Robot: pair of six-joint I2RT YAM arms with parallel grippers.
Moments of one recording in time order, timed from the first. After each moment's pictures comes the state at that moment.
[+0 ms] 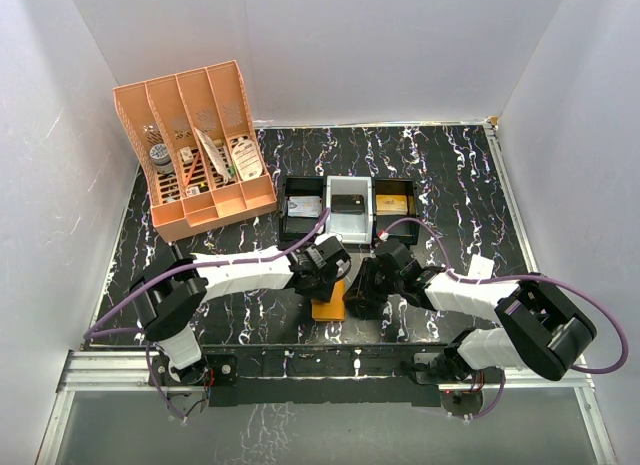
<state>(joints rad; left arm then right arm) -1.06 1.68 1.04 -0.58 -0.18 -0.68 0.69 1.30 0.42 0.04 -0.26 0.98</state>
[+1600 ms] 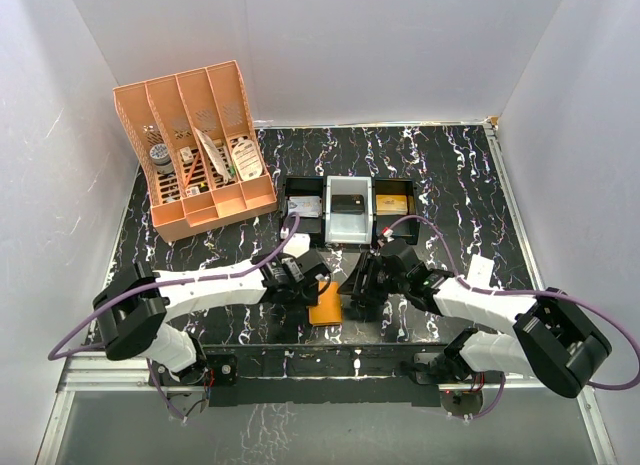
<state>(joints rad) -1.09 1.47 0.87 -0.65 -0.39 -0.92 0.69 1.19 0.40 0.06 -0.26 1.00</state>
